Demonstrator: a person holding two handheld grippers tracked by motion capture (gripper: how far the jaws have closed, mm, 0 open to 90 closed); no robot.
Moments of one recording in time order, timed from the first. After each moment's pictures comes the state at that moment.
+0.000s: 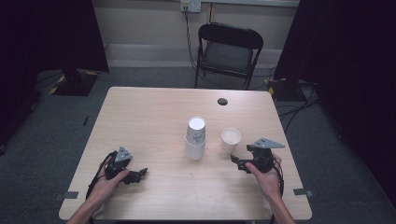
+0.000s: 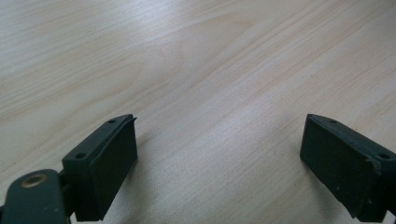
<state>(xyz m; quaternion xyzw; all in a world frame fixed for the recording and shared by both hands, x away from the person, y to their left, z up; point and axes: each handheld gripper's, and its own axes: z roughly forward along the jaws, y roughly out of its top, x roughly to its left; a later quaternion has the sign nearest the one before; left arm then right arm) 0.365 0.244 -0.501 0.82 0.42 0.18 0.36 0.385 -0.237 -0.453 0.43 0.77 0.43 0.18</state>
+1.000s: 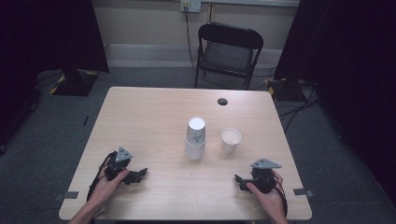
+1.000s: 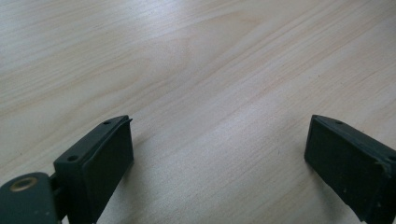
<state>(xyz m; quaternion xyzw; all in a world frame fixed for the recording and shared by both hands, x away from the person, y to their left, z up) 0.364 0.243 -0.501 0.81 0.43 0.19 0.35 0.343 -0.244 -0.499 0.46 0.79 0.34 0.21</state>
